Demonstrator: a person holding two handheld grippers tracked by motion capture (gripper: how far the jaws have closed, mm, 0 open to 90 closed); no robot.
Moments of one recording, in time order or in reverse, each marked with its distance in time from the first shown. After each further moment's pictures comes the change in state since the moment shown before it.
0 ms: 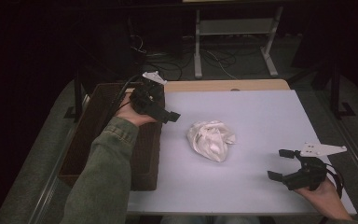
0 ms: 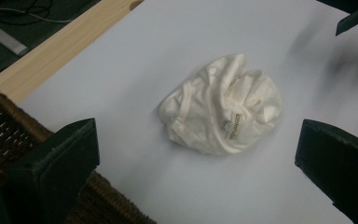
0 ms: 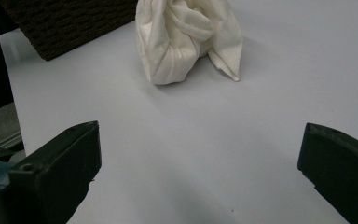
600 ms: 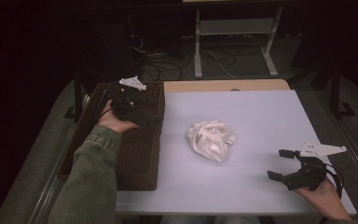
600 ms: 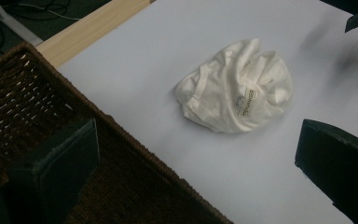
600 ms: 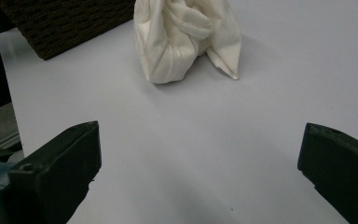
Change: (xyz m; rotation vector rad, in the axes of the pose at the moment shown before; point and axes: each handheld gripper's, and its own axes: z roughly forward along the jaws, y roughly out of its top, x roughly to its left) left arm 0.011 -0.037 -0.029 -0.031 0.035 -0.042; right arm 0.000 0.000 0.001 0.003 -0.005 0.004
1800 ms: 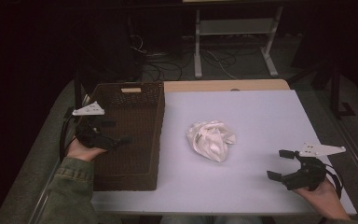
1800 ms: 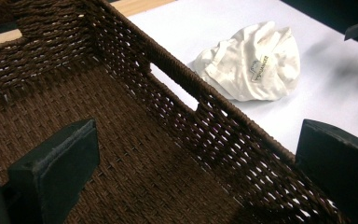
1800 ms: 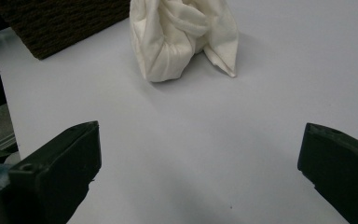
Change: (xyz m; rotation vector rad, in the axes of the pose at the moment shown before) left arm 0.012 -0.105 -0.043 -0.173 0.019 -0.171; right arm 0.001 -0.001 0.001 0.007 -0.013 0.012
